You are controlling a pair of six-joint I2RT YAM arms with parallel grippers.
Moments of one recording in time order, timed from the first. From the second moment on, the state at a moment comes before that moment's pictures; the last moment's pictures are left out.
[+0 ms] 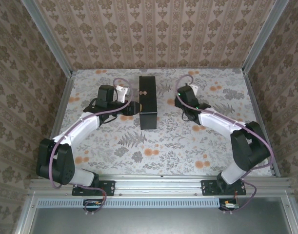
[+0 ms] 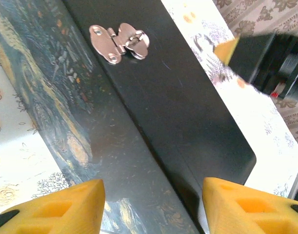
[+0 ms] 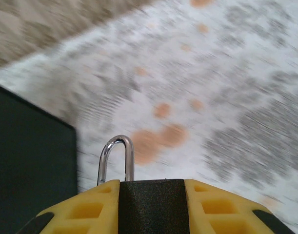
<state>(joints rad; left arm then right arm) -0.37 1.41 0.98 -0.23 0.61 -0.26 0.43 1.59 0.98 -0.09 0.34 0.66</state>
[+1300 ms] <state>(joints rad) -0.26 1.32 0.98 -0.40 0.40 -0.28 0.73 1.73 1.34 -0.25 0.21 0.57</state>
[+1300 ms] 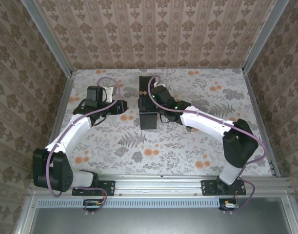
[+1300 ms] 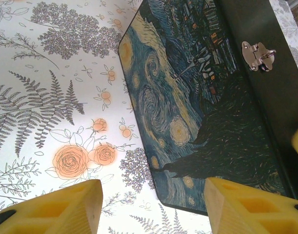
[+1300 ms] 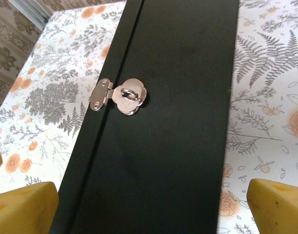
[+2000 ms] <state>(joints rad) -0.20 1.19 0.98 -0.46 0.40 -0.26 0.78 1.86 1.48 -0.35 0.31 0.61</state>
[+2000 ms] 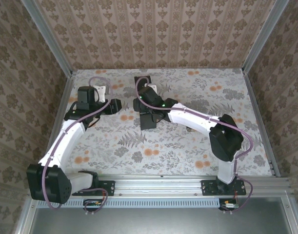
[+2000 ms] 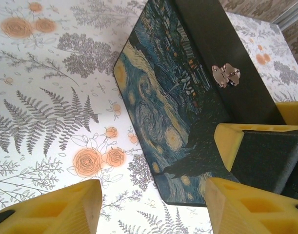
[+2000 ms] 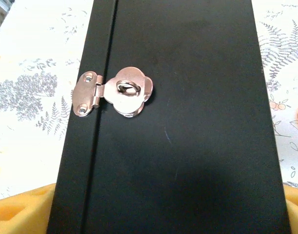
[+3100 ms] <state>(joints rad) -0.20 1.20 1.05 -0.53 0.38 -0.26 0.41 2.07 0.71 1.18 -0.46 1.26</state>
